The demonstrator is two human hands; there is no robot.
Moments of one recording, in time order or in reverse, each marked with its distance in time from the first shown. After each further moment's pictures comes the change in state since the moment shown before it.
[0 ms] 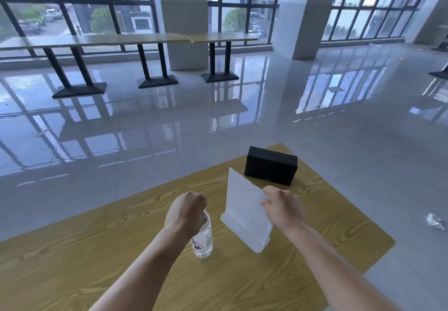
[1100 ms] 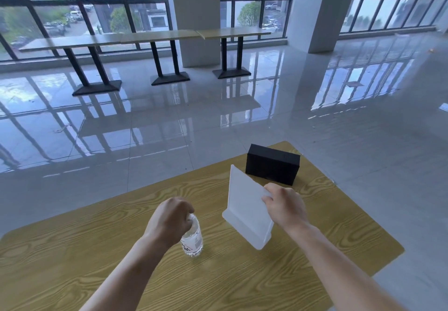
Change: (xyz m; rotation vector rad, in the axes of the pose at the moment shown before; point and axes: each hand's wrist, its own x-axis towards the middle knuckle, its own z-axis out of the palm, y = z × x) left_hand -0.022 0.000 0.003 -0.143 0.070 -0.084; right_hand 0.015 0.038 -0.001 0.067 -0.013 -0.075
